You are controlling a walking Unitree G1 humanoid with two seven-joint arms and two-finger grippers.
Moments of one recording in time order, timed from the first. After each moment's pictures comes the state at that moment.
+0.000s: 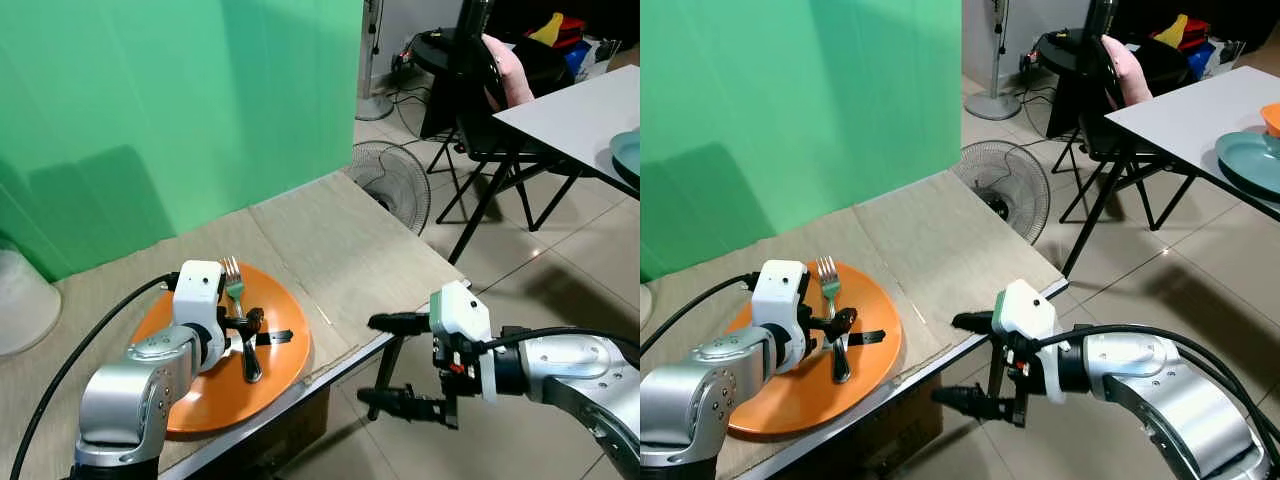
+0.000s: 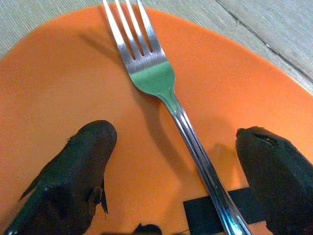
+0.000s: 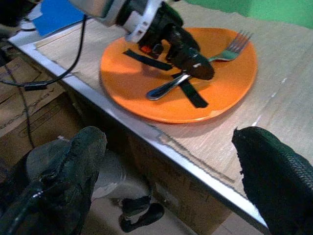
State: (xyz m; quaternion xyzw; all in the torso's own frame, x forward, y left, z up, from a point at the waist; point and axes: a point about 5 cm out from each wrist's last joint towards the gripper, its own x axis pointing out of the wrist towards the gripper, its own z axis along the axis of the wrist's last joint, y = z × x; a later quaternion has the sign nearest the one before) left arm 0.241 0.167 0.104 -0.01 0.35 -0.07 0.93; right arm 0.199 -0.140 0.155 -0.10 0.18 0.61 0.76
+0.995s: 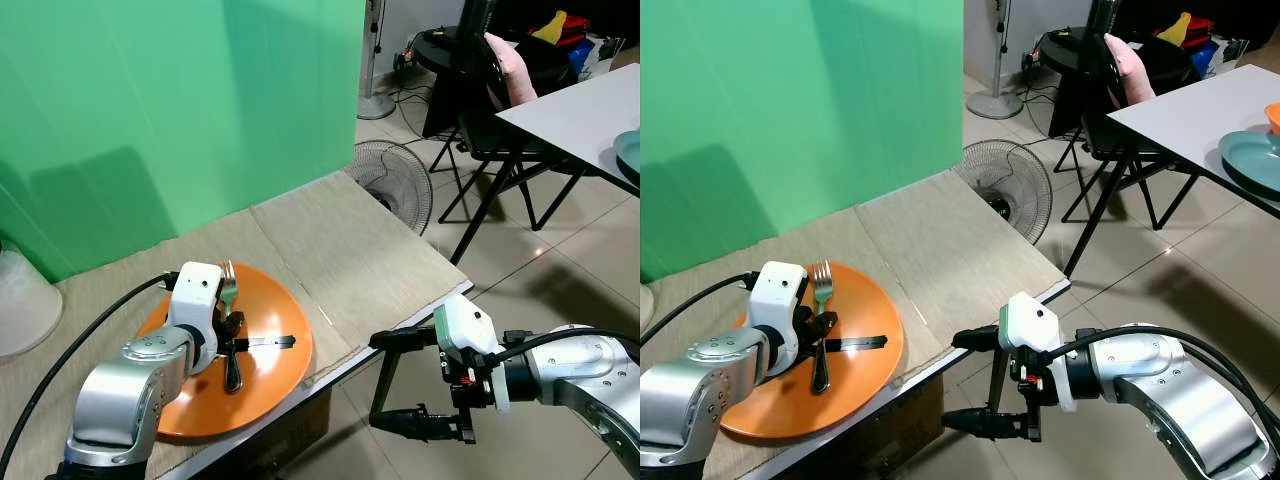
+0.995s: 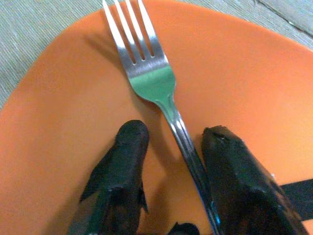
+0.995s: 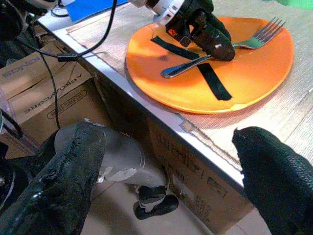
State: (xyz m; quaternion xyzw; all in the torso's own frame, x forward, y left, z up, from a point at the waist) left arm 0.238 0.174 0.103 0.04 0.36 -0.09 0.93; right arm 0.196 -0.146 0.150 -0.10 0.20 0.65 0.73
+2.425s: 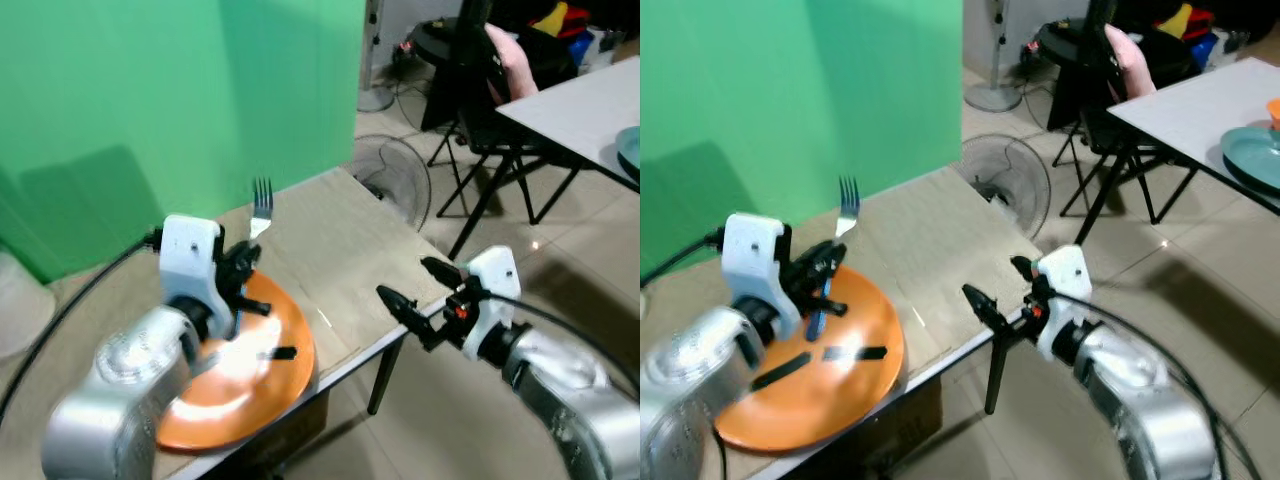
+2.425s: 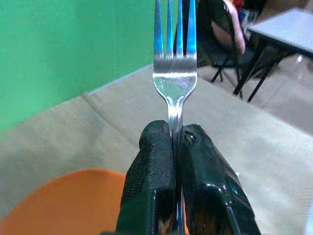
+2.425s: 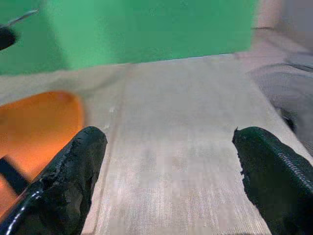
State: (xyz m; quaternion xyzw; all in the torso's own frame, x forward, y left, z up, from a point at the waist) left arm 0.220 0.137 0.175 -0.05 0.11 -0.14 0.98; right arm 0.226 -0.149 0.138 0.01 0.11 0.28 0.95
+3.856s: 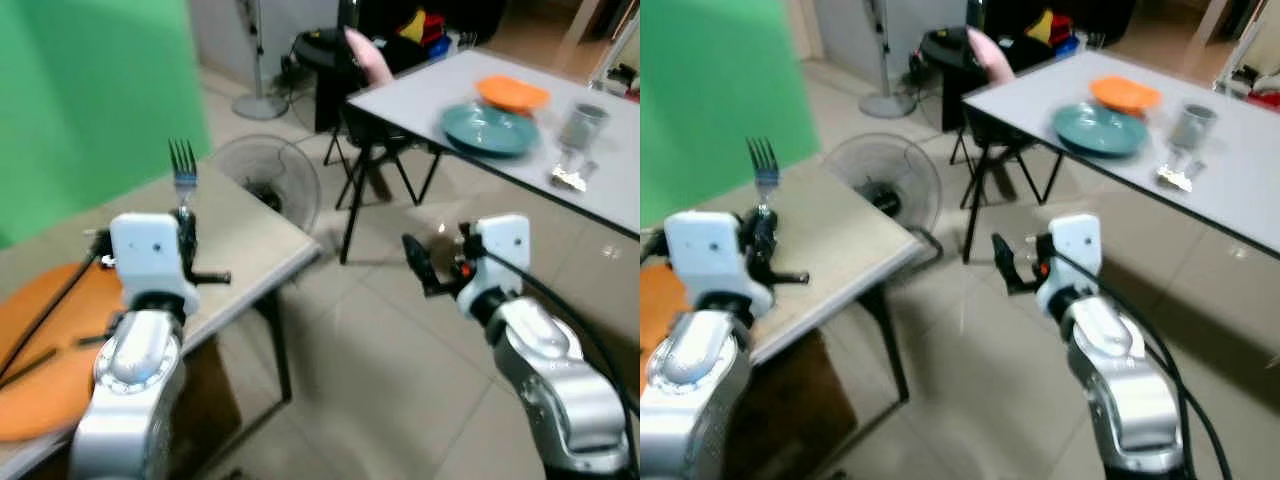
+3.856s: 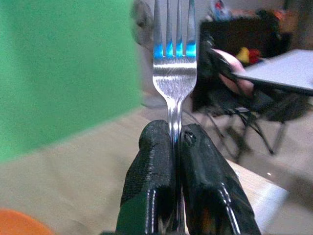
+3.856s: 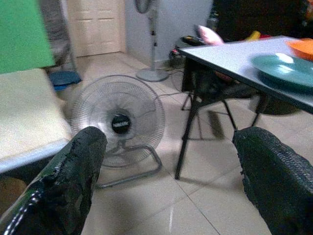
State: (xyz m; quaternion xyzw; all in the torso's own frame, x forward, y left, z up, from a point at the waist) left arm 0.235 0.161 0.173 0.04 0.00 0.03 1.00; right arm 0.259 -0.163 0.148 -0.03 0.07 0.10 0.99
